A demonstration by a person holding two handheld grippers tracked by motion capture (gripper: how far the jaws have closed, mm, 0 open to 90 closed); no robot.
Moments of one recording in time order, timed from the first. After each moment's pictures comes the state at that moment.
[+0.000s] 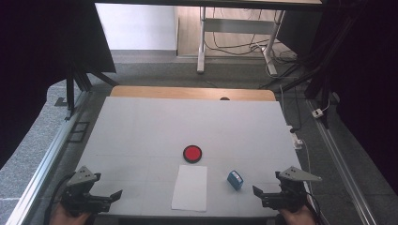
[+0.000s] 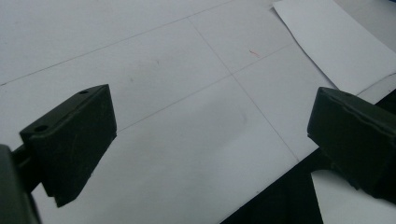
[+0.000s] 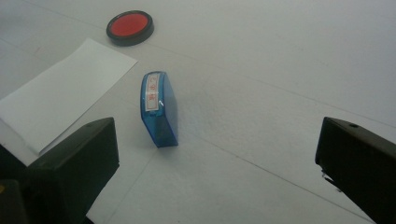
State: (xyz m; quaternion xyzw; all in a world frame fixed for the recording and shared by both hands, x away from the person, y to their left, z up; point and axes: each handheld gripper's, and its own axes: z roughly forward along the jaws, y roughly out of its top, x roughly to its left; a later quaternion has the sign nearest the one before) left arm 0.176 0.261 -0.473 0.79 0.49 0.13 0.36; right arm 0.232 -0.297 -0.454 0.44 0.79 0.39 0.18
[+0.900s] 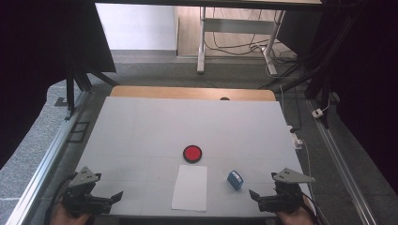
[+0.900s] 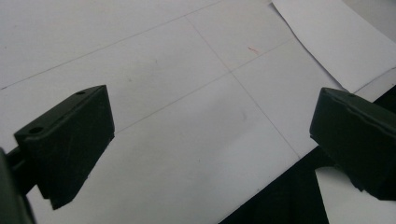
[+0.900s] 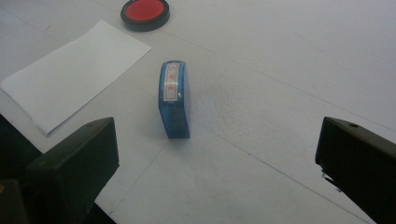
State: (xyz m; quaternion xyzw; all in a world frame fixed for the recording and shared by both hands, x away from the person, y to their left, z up) left arm 0.175 0.257 -0.473 0.79 0.48 0.14 0.35; right arm 0.228 -0.287 -0.455 0.40 0.82 0.37 0.18
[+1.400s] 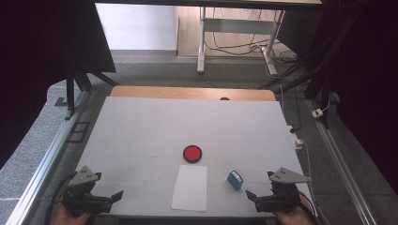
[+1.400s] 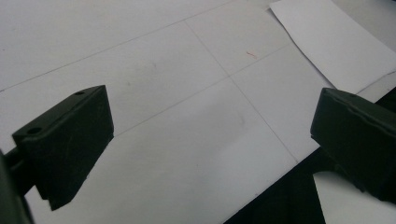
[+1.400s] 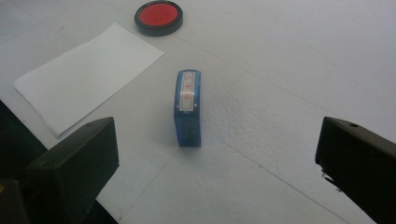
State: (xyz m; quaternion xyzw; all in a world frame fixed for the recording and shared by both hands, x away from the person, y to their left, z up) left arm 0.177 0.258 -0.473 0.79 0.48 0.13 0.36; right arm 0.228 -0.278 -0.452 0.38 0.82 0.38 0.18
